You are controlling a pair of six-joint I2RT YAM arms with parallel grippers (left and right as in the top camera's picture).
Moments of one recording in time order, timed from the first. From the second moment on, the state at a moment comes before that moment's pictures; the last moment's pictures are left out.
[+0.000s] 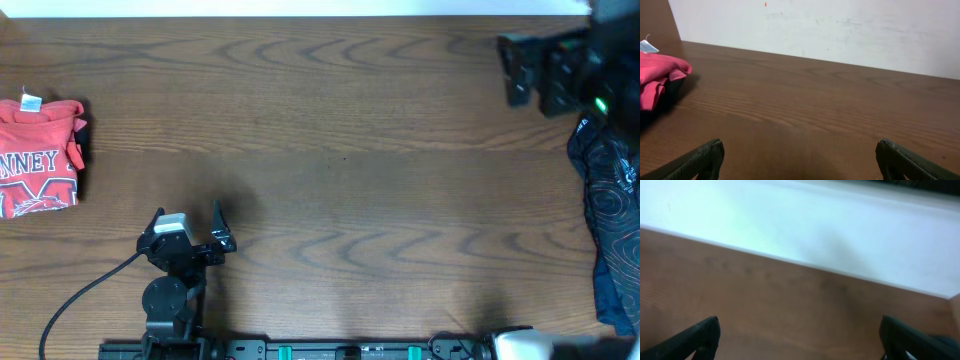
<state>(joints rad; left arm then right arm) -0.04 0.01 0.06 -0.19 -0.11 -0.14 0.16 1.48 2.38 -1.35 -0.02 -0.06</state>
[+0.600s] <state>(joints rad) -0.04 0.01 0.06 -0.19 -0.11 -0.14 0.16 0.58 1.18 -0.78 -0.02 -0.05</state>
